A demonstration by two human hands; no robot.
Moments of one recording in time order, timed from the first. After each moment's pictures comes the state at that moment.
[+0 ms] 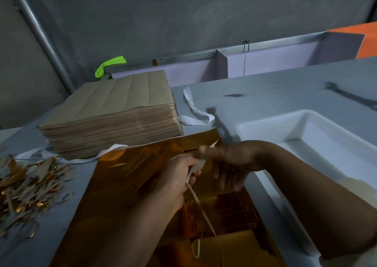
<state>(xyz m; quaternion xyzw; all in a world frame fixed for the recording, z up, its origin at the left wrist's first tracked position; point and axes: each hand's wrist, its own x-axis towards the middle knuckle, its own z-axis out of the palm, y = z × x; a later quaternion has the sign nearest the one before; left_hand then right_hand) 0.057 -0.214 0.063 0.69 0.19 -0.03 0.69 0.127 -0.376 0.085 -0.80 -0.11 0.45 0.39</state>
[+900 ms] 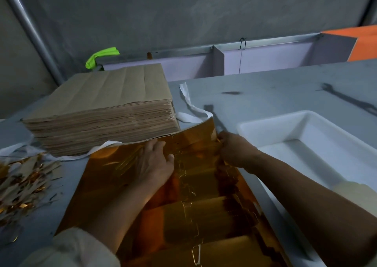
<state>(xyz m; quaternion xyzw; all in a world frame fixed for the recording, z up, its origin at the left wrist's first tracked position) 0.129 -0.140 0.002 0.98 0.10 0.10 0.17 0.139 -0.362 0.060 -0.90 -0.07 0.10 0.42</state>
